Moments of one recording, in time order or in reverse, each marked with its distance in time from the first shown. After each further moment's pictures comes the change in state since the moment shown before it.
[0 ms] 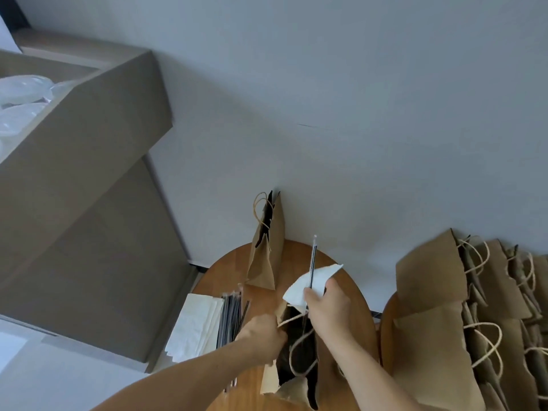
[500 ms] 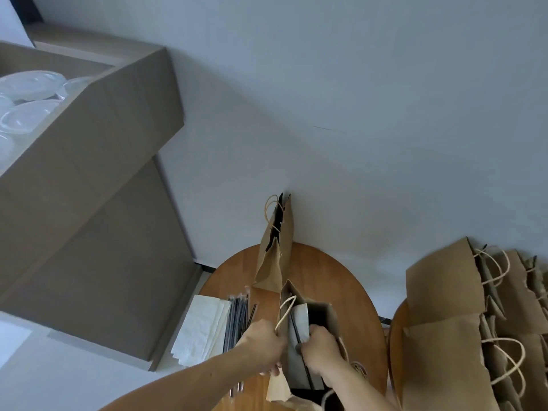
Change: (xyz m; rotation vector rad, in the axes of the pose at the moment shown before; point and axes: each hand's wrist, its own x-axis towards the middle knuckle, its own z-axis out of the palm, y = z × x) left_hand 0.002 -0.018 -0.012 -0.338 -0.085 -0.094; right_hand -0.014 0.039 0.049 -0.308 -0.485 0.192
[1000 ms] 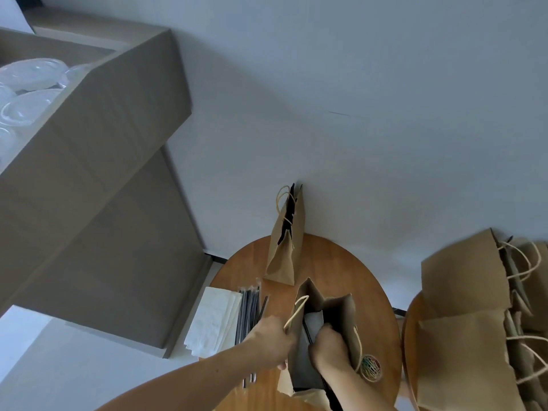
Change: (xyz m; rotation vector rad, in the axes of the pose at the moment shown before) left_hand 0.000 -0.011 -0.010 0.145 0.003 0.083; right_hand 0.017 0.008 0.030 -0.212 0.100 0.049
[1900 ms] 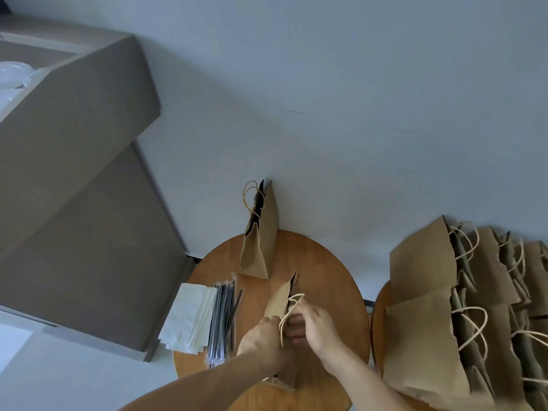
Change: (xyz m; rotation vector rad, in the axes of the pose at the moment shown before) left_hand -0.007 0.028 0.078 0.411 0.214 0.074; right_hand -0.052 0.031 -0.065 0.930 -0.161 -0.099
